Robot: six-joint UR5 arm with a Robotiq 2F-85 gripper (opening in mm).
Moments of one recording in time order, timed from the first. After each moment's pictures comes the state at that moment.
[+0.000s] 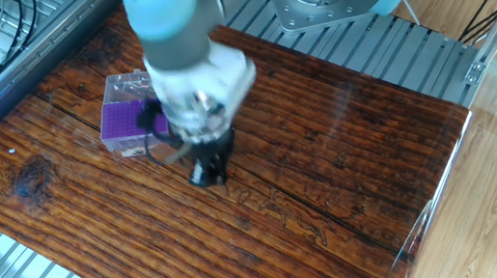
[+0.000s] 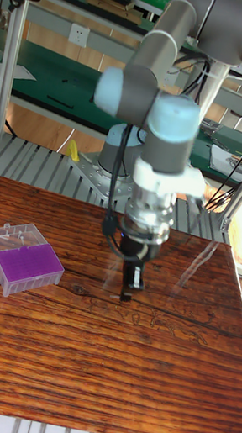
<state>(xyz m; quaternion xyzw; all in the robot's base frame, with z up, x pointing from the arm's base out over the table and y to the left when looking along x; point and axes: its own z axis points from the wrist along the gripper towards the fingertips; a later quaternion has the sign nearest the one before) 0.537 0.076 0.060 -0.72 0.68 0.03 0.10</state>
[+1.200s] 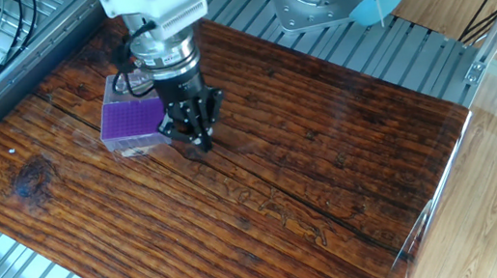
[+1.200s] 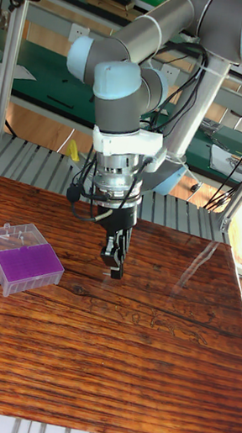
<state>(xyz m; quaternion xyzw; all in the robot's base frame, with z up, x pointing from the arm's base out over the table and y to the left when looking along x) 0.510 0.050 0.079 -0.59 0.78 0.10 0.18</state>
